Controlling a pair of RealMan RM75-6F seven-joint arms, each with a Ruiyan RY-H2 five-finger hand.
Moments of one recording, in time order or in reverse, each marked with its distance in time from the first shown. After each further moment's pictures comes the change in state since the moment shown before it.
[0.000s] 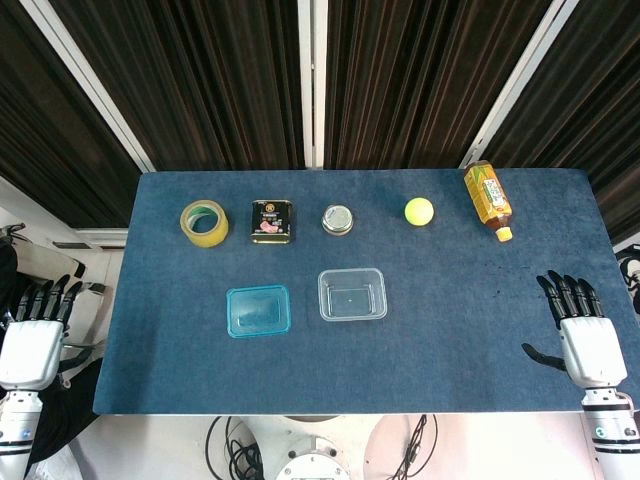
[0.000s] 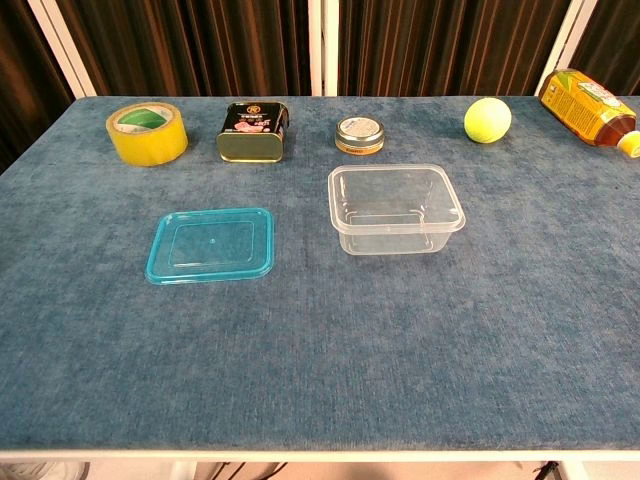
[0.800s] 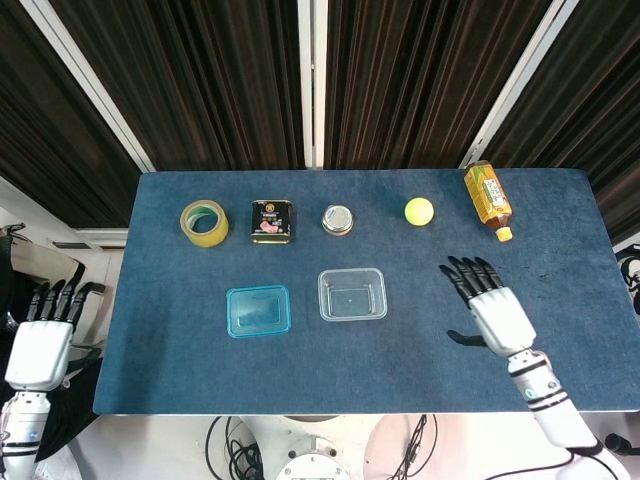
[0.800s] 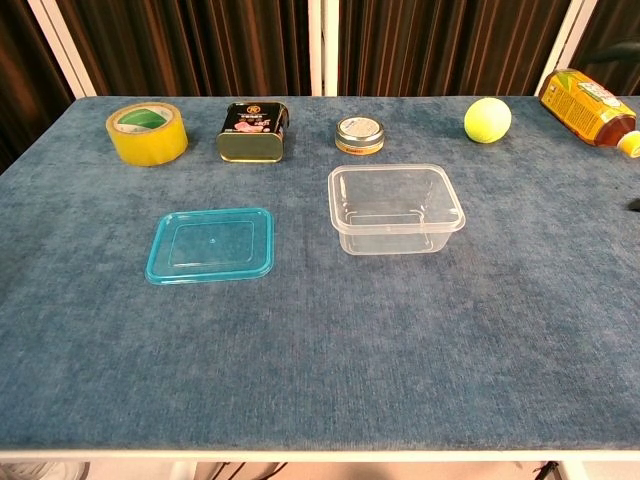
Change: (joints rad) left arm -0.007 -0.012 0.008 -0.006 0.047 0.013 -0.005; right arm 0.254 -0.101 0.053 -0.039 -0.064 -0.280 -0.047
